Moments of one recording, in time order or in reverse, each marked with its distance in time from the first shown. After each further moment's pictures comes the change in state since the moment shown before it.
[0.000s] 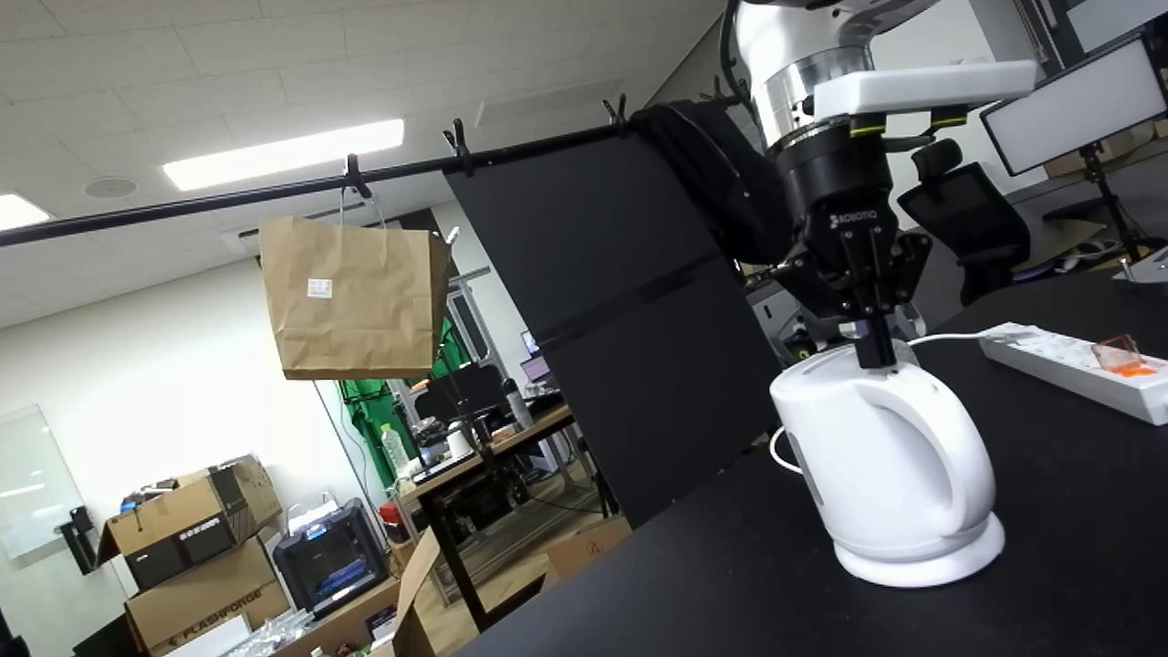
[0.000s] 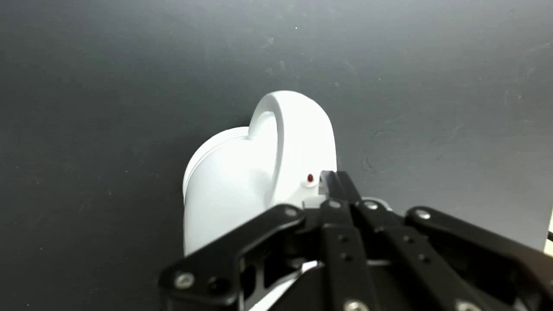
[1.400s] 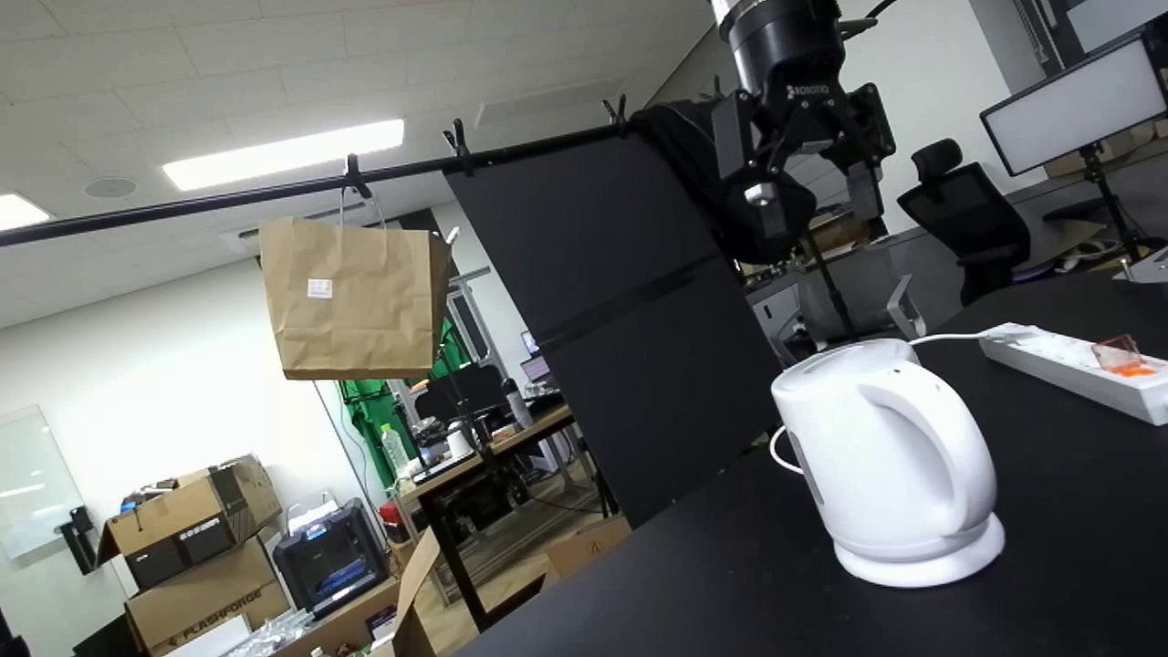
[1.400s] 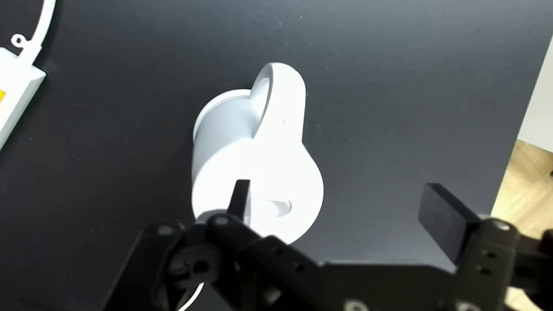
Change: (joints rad) arm -0.001 -0.182 -0.002 0.019 -0.099 -0.151 -0.043
